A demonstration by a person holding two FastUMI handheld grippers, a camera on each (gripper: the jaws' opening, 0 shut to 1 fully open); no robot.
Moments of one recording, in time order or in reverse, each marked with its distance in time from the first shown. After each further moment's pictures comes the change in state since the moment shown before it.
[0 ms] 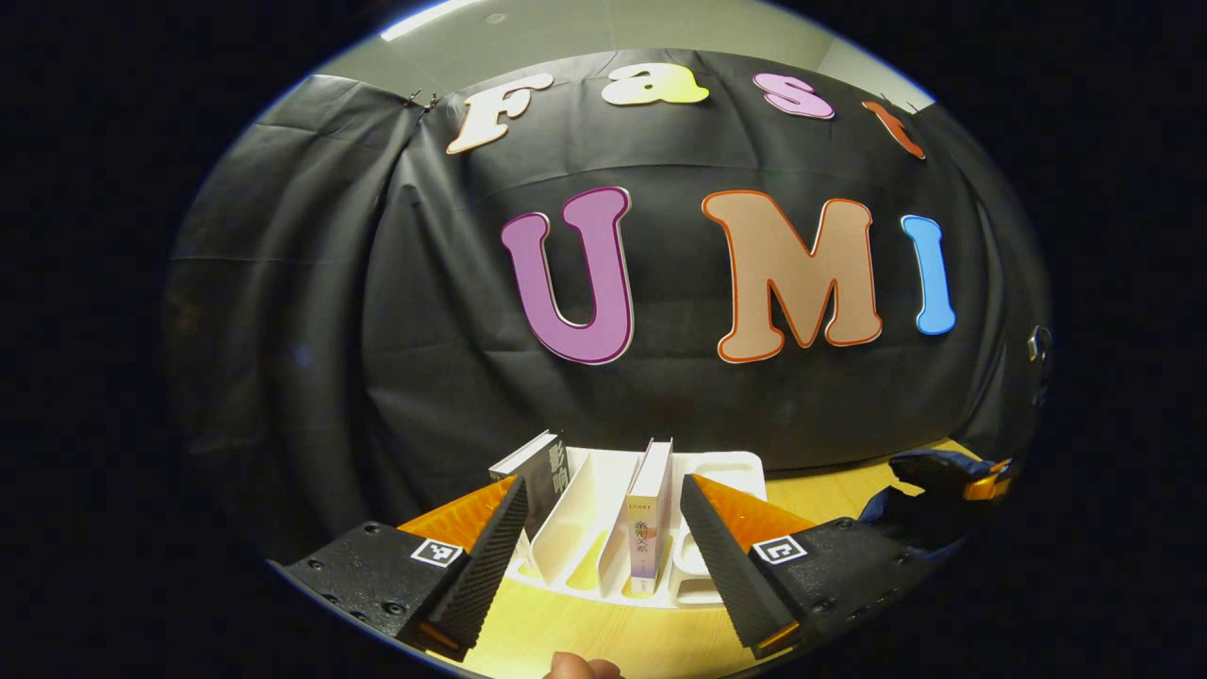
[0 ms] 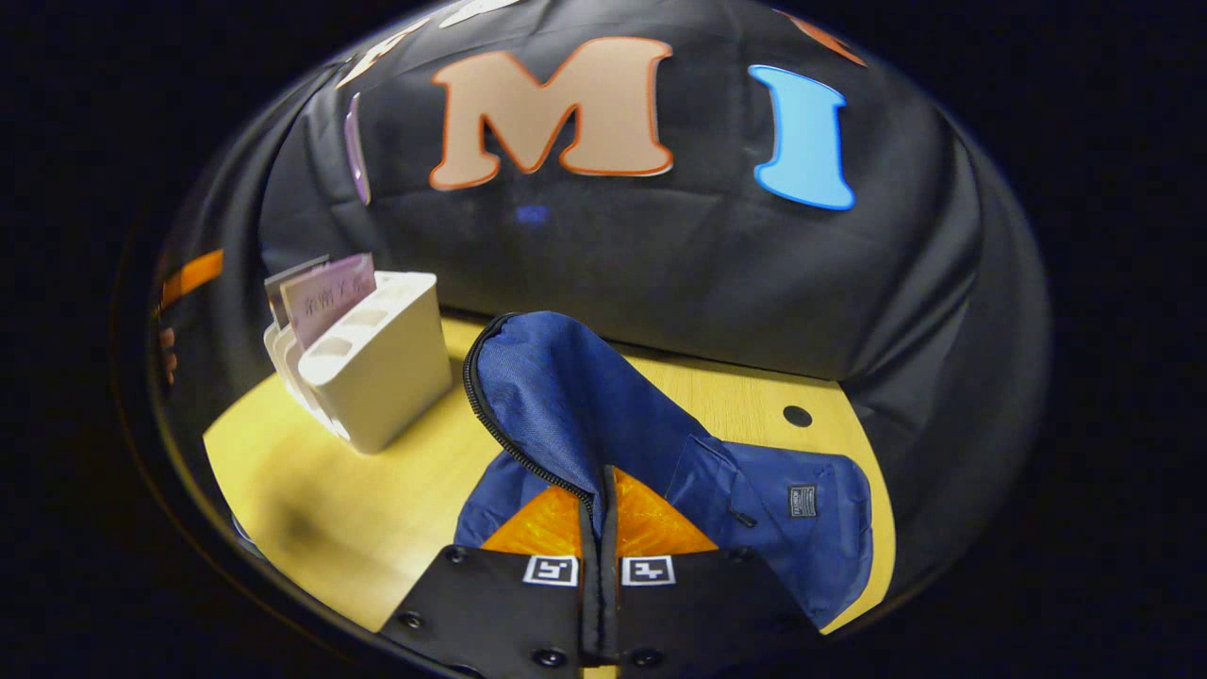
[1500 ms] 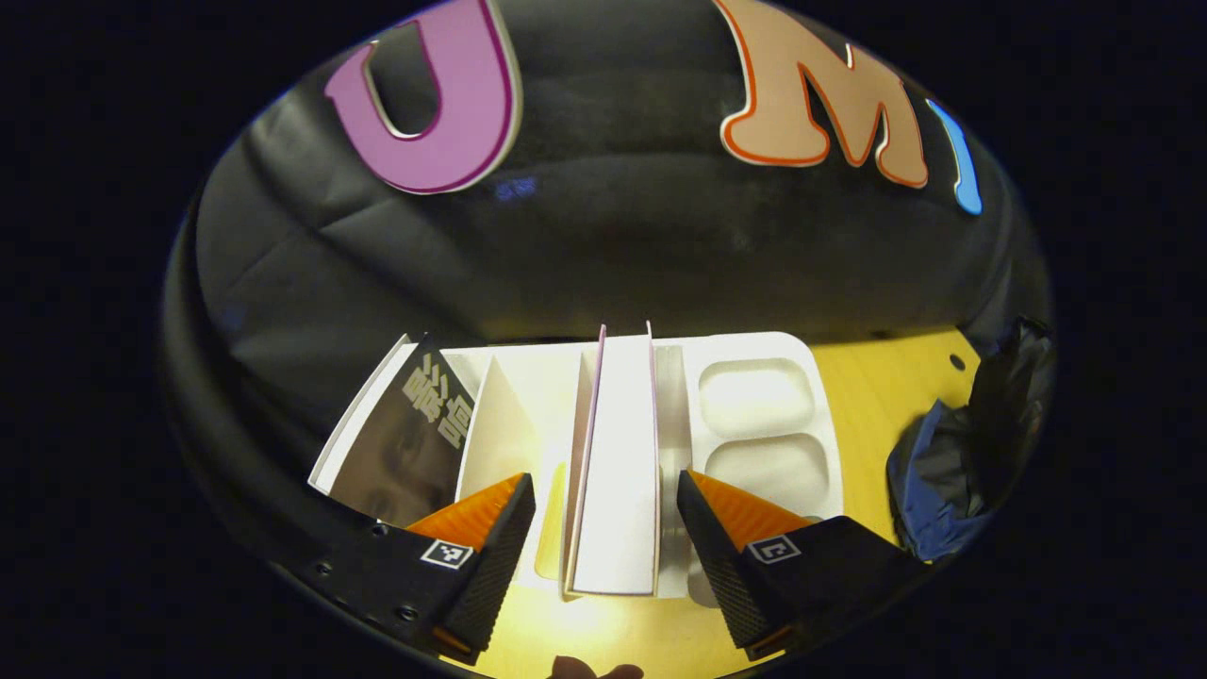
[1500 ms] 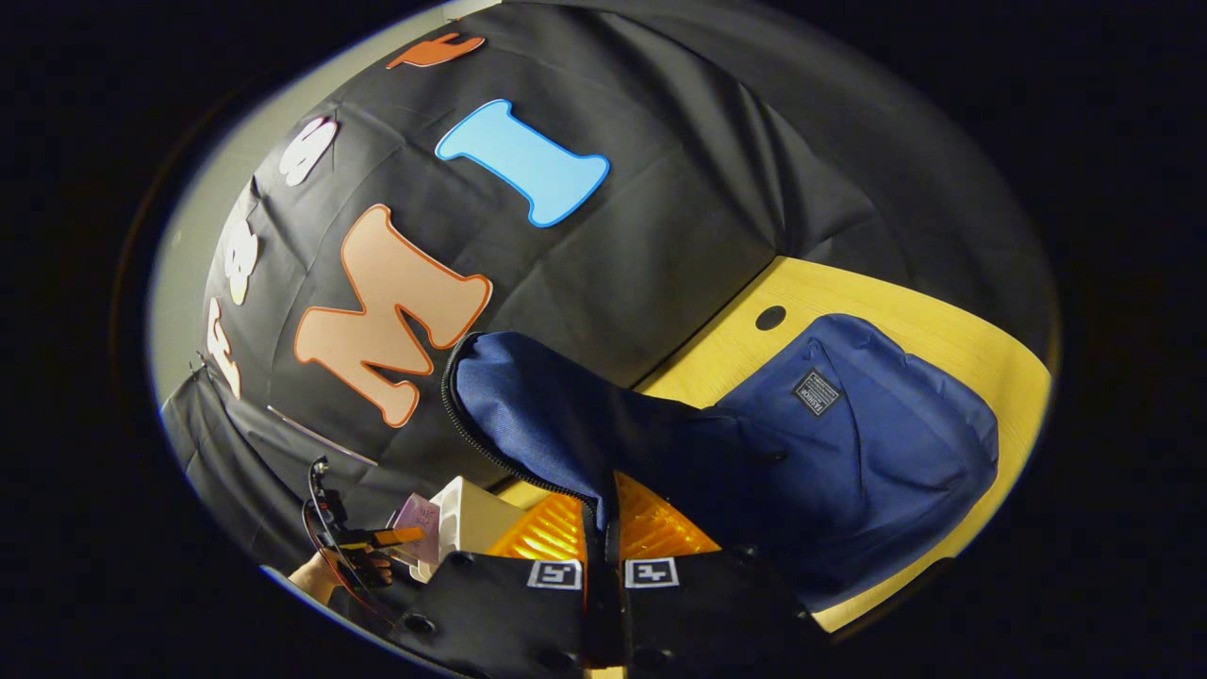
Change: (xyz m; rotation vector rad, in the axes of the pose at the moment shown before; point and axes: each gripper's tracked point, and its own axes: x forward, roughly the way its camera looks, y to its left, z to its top) left arm 0.168 -0.039 -0.124 0.174 0.659 -0.215; right arm -0.013 -0.060 0.009 0.850 -0.157 0.072
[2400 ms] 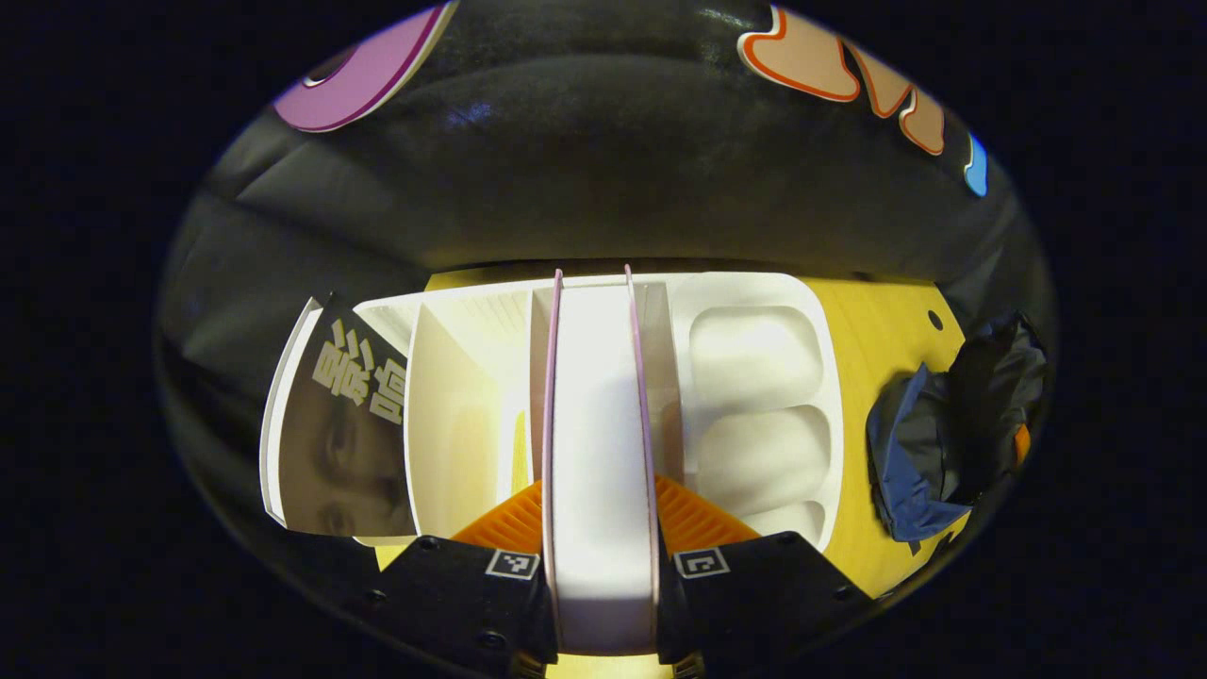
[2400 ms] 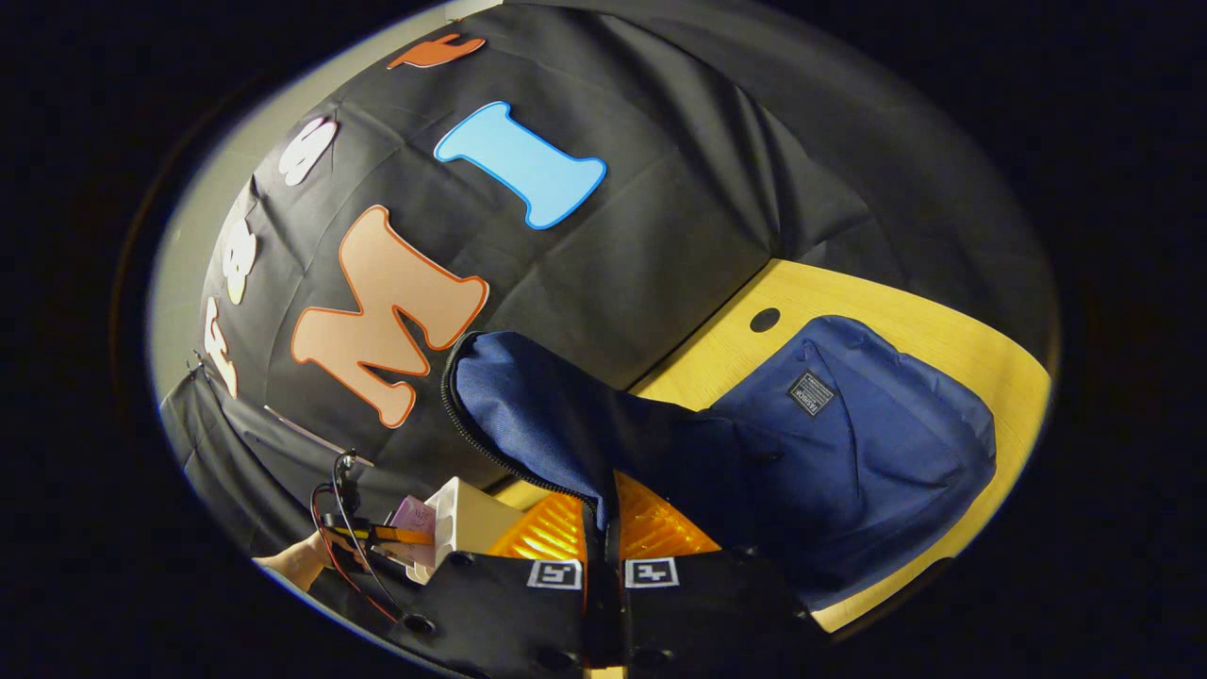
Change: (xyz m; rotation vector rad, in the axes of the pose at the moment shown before) left arm 0.014 -0.014 -0.025 -0.052 0.268 -0.150; right arm -0.004 -0.004 0.002 -0.001 -0.011 -0.018
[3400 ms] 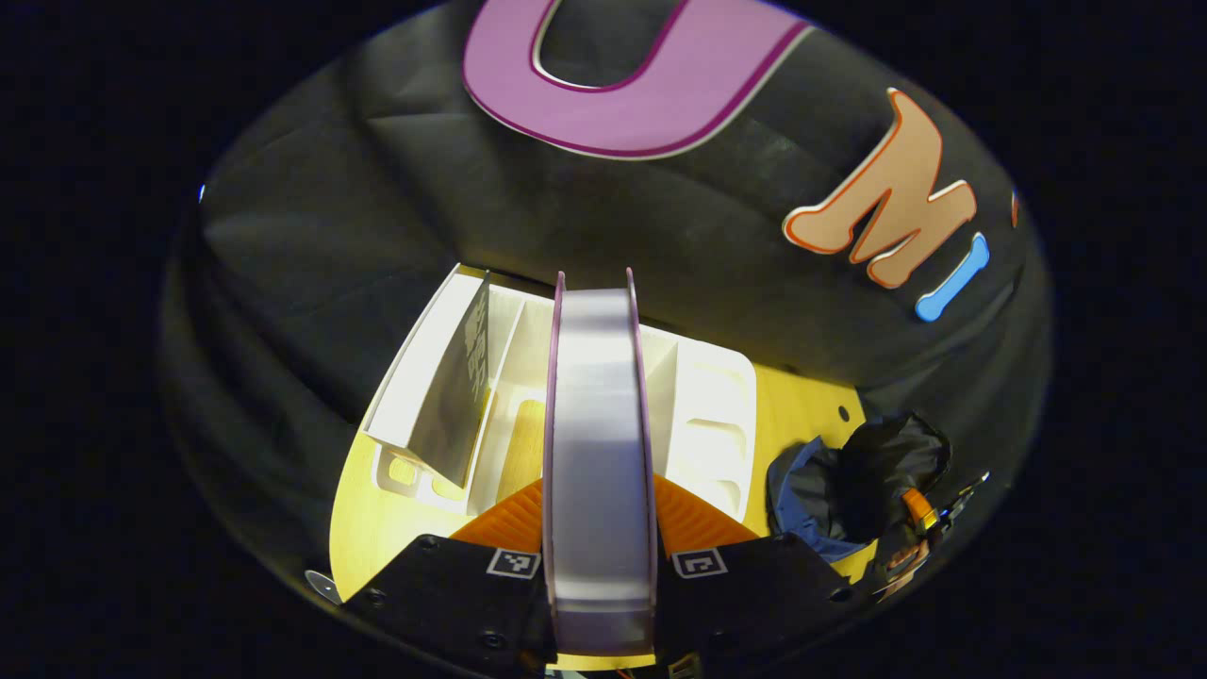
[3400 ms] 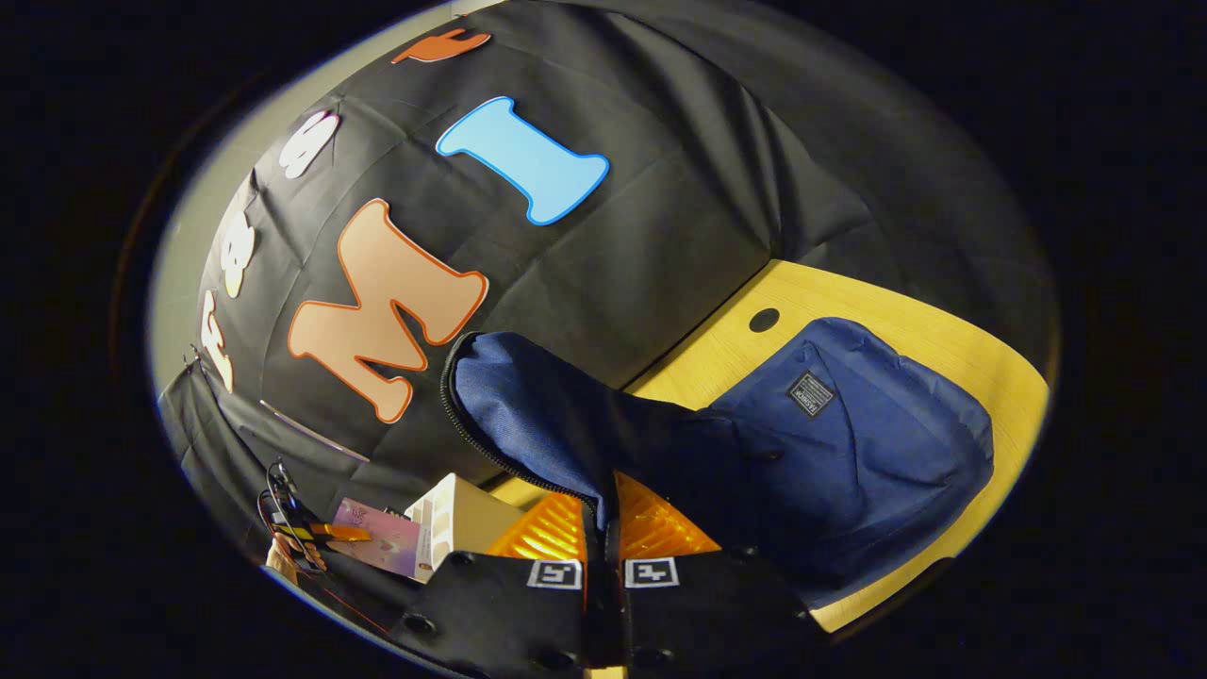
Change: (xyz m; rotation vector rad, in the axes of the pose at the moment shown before) left arm -0.111 0.050 0.000 -0.315 -0.170 -0.237; right arm -0.002 0.001 0.001 -0.021 0.012 -0.013
